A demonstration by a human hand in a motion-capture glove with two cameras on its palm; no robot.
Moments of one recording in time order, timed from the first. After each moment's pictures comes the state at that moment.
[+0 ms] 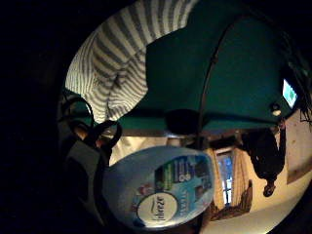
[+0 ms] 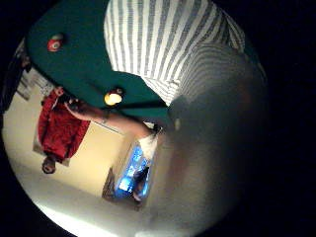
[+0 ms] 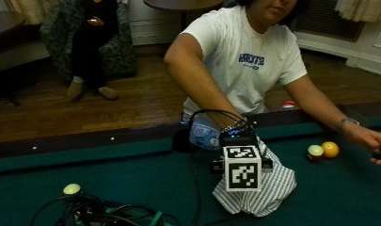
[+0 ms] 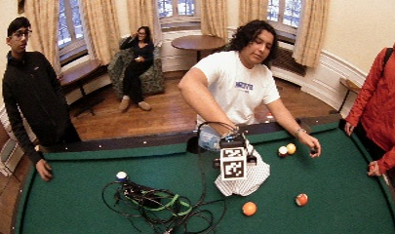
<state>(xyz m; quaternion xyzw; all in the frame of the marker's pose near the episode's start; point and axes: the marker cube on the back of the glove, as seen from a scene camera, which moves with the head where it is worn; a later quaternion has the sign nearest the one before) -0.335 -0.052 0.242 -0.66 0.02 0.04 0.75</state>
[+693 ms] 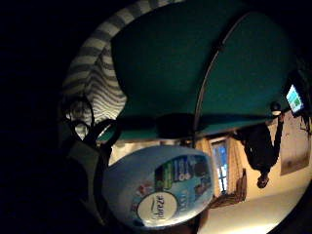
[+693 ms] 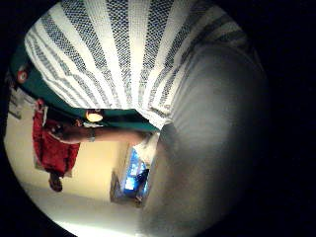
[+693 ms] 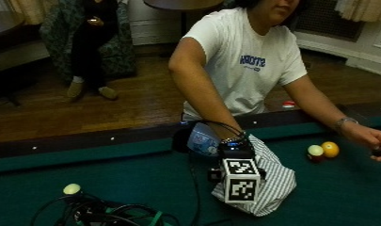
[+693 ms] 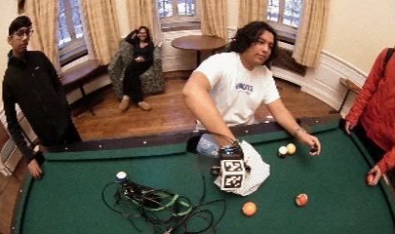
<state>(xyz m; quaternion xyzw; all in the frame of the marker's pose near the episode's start) -0.325 -0.030 0.284 -0.69 0.07 0.05 0.72</state>
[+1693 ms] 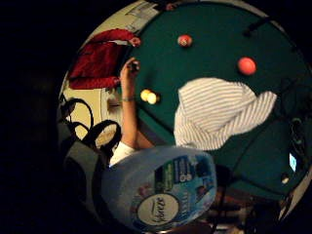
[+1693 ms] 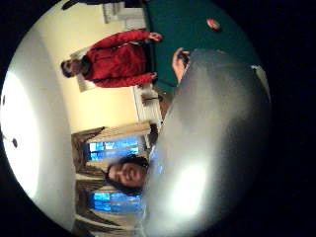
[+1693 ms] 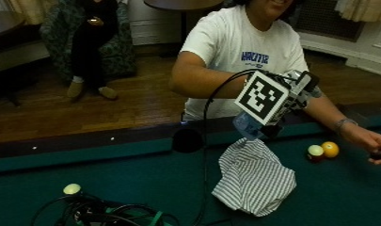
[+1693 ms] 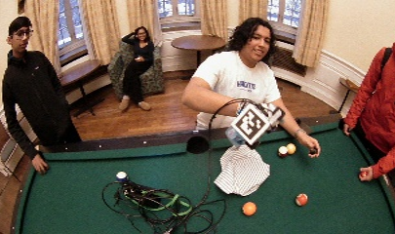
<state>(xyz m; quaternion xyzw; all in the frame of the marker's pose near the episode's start) -0.449 -0.075 0.105 -0.38 -0.38 -0.20 0.82</state>
